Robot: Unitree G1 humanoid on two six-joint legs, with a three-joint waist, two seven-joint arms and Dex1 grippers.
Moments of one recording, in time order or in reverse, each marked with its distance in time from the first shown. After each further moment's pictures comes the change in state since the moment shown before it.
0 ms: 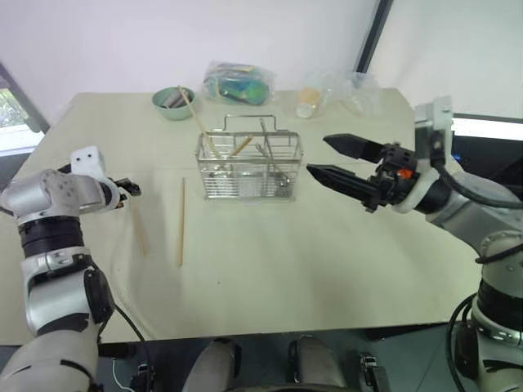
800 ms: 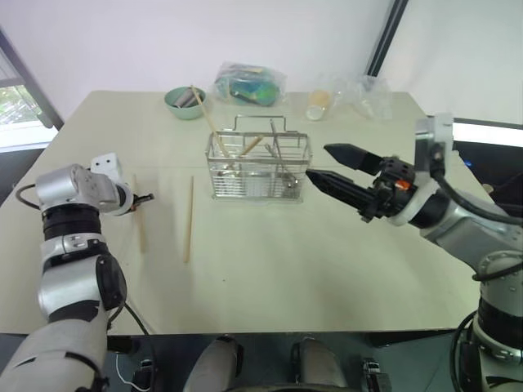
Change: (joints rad) left arm -0.088 -0.053 -0.029 0.151 0.150 -0.049 -0.076; right arm 0.088 0.005 0.007 -0.048 0.131 -0.060 -0.159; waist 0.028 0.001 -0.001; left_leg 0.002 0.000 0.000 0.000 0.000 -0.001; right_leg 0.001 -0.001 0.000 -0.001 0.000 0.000
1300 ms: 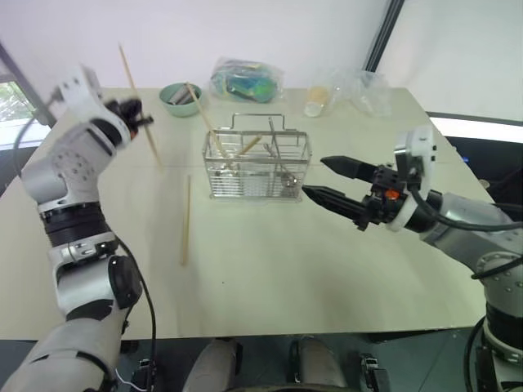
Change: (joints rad) left arm -0.054 -0.120 0.164 -0.445 -0.238 -0.492 -0.208; right arm 0.027 -0.084 0.072 -0.002 -0.107 -0.025 0.055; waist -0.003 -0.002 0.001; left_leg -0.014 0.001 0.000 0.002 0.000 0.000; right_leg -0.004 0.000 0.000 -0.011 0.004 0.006
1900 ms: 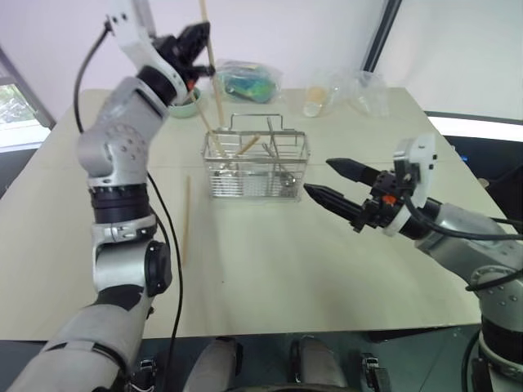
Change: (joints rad) left arm -0.029 -0.159 -0.297 0.000 0.016 -0.256 -0.175; right arm 0.070 0.036 -0.024 -0.061 -0.008 -0.025 -0.126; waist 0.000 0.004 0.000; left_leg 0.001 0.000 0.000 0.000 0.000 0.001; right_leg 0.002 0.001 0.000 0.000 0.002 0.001
